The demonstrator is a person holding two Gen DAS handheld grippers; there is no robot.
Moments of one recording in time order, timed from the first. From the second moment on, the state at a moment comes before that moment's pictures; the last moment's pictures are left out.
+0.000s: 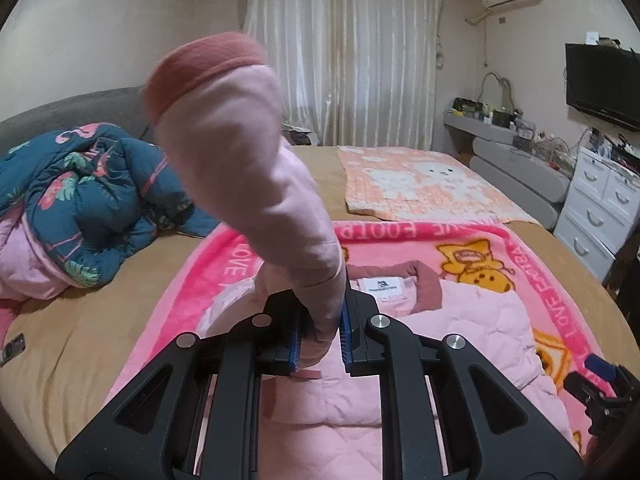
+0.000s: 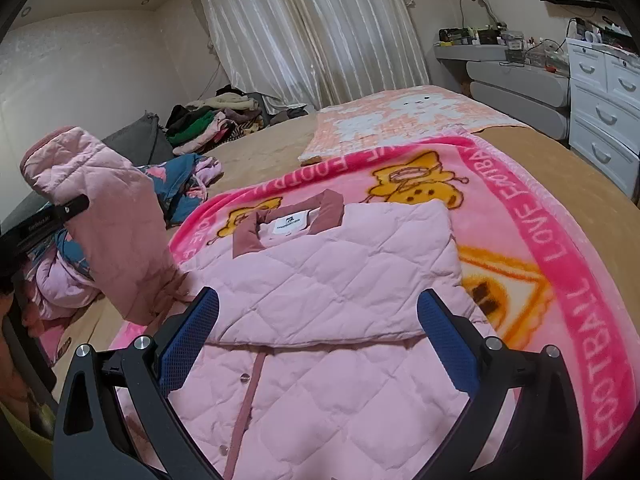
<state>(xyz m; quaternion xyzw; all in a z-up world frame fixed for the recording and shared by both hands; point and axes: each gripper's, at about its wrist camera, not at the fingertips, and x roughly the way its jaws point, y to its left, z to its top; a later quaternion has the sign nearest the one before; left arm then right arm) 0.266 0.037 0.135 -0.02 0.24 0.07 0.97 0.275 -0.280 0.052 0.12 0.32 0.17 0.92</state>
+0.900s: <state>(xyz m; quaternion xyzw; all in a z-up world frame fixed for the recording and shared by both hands) 0.311 -0.090 0.008 0.10 0.34 0.00 0.93 0.296 -0.352 0.008 0.21 0.35 0.07 0.91</state>
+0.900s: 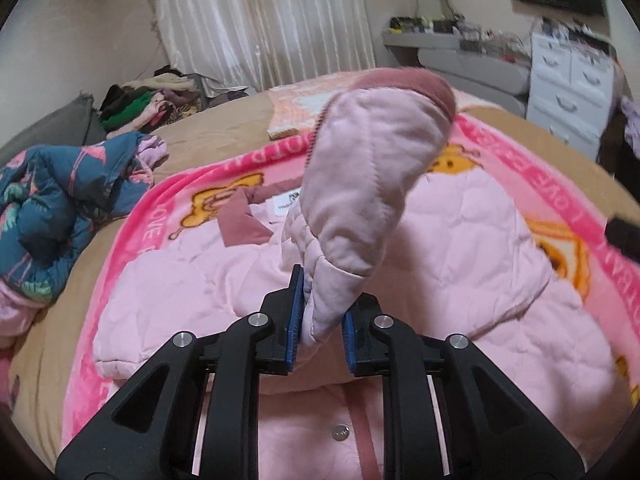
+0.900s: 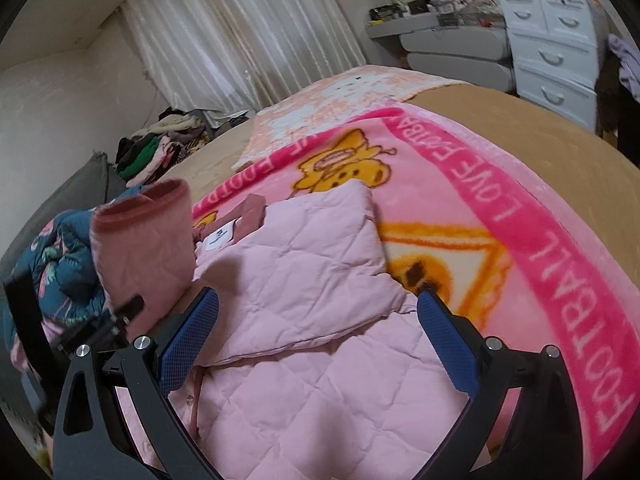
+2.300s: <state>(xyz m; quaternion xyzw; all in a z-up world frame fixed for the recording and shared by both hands) 0.274 0.138 0.028 -0.04 0.39 0.06 0.92 0.312 -0.257 -0.040 0.22 0.43 0.14 0.87</state>
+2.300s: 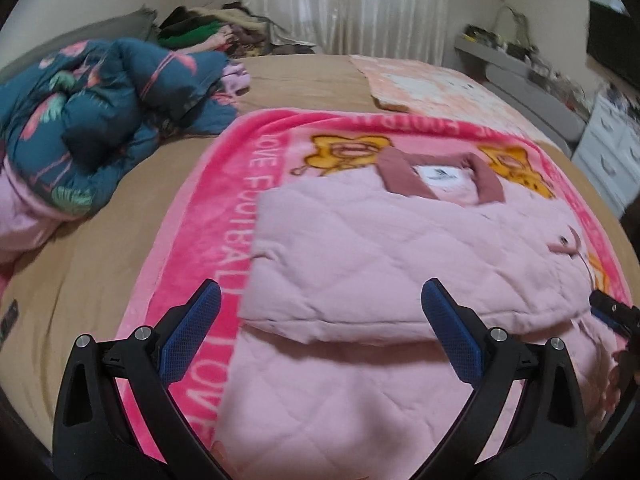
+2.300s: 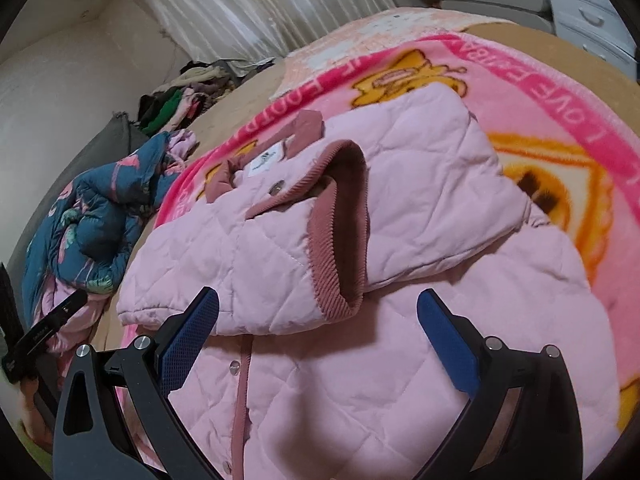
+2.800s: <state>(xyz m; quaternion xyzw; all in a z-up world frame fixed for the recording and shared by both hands) 0.306 0.199 -0.008 -0.14 0.37 0.05 0.92 0.325 -0.225 0.018 0.16 0.34 0.17 0.91</state>
